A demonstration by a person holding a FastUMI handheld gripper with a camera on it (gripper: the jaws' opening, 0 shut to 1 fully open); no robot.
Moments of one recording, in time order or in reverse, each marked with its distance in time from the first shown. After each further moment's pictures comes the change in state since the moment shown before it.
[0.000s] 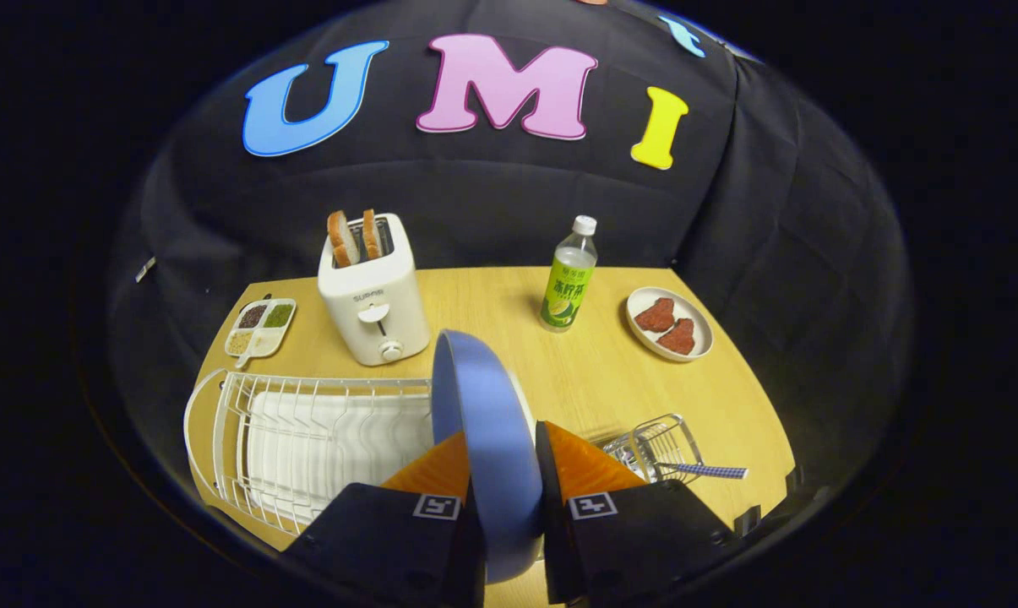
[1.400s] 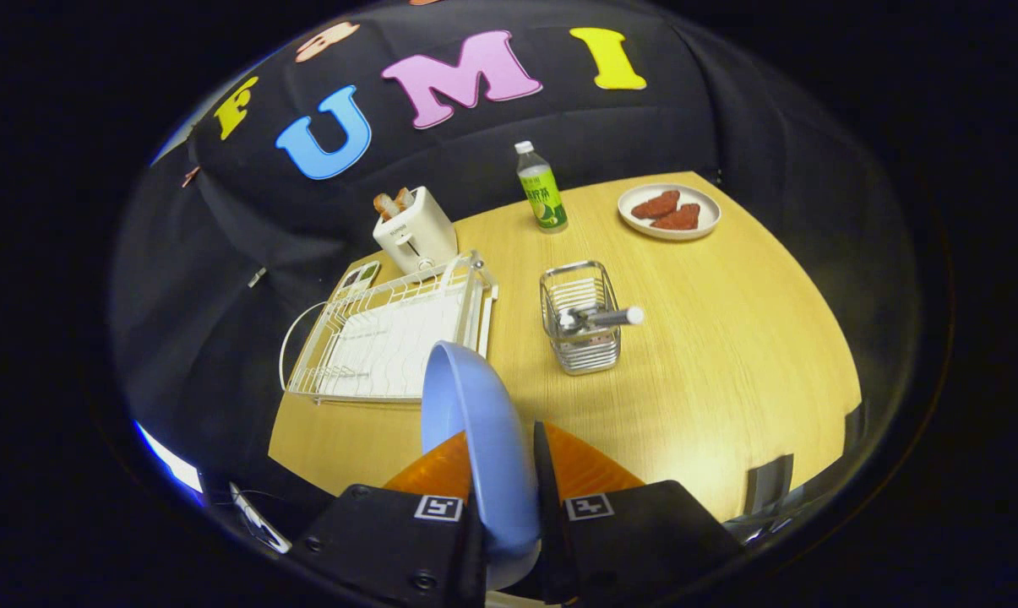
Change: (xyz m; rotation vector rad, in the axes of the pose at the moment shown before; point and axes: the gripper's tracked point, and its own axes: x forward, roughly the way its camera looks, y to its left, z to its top) arm -0.098 -0.161 -0.172 0.227 0.208 0.497
